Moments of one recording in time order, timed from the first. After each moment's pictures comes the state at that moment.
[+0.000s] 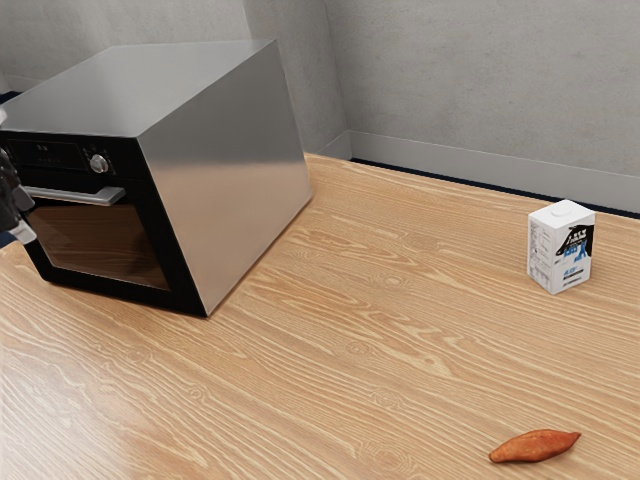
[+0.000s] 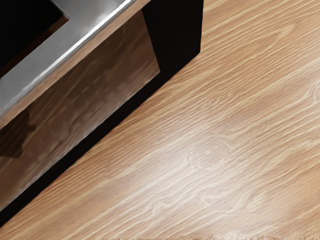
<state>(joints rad) 0.77 -0.06 -0.03 -1.57 -0.14 1.67 1.26</state>
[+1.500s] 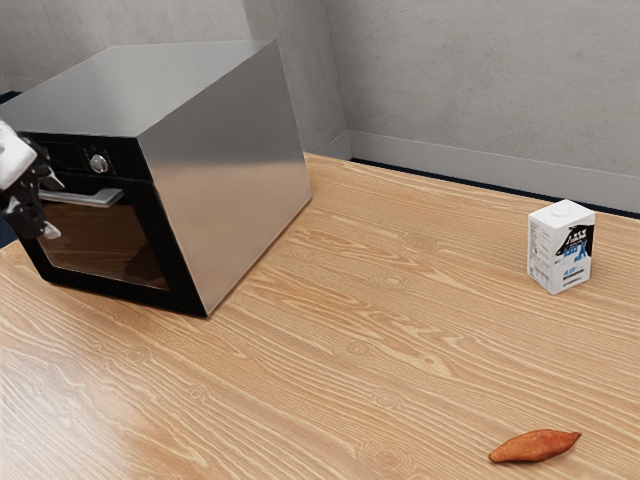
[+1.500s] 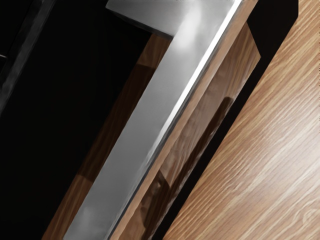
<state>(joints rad) 0.77 -0.06 -0.07 -1.77 -0.08 2.14 1.54</state>
